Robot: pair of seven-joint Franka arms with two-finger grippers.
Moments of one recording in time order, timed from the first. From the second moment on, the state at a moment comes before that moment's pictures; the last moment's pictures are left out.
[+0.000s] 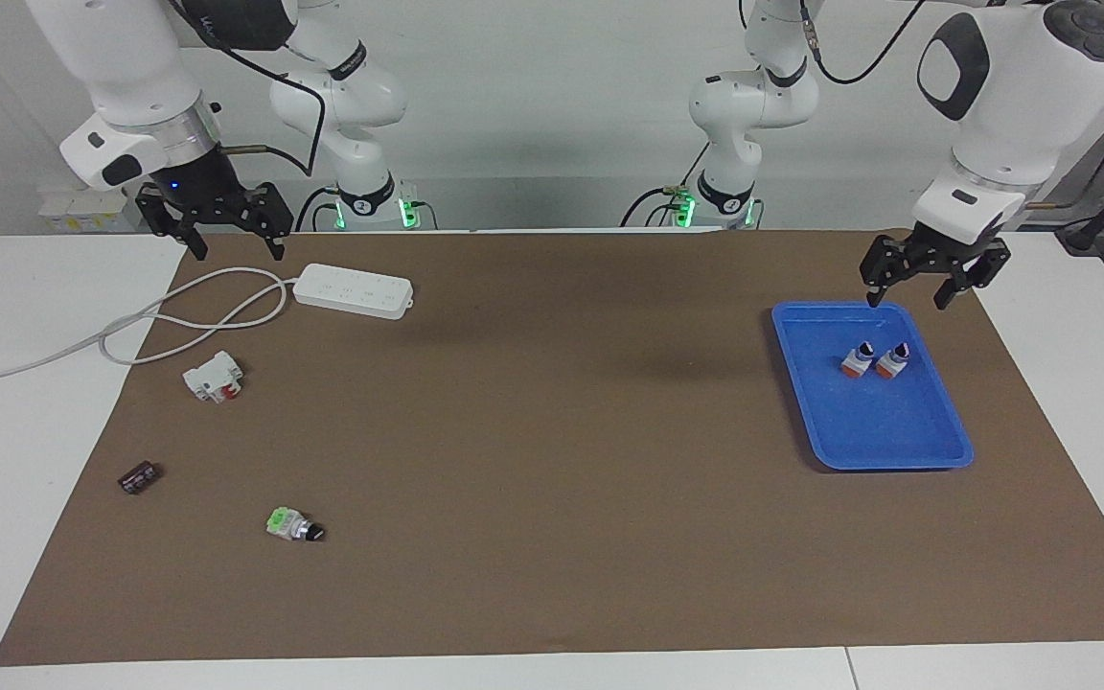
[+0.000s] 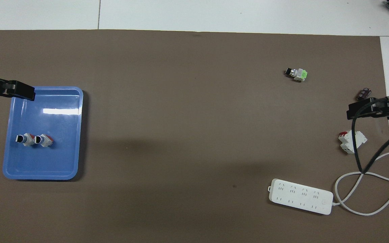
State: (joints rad) left arm -0.02 0.07 -0.05 -1.53 0.04 1.63 0.11; right arm 0.04 -0.03 -0.02 -1.59 -0.02 1.54 0.03
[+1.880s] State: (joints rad) left arm -0.03 0.03 -0.03 -1.48 -0.01 1.57 0.08; right arm 0.03 -0.03 -0.02 -1.58 -0.02 1.54 0.13
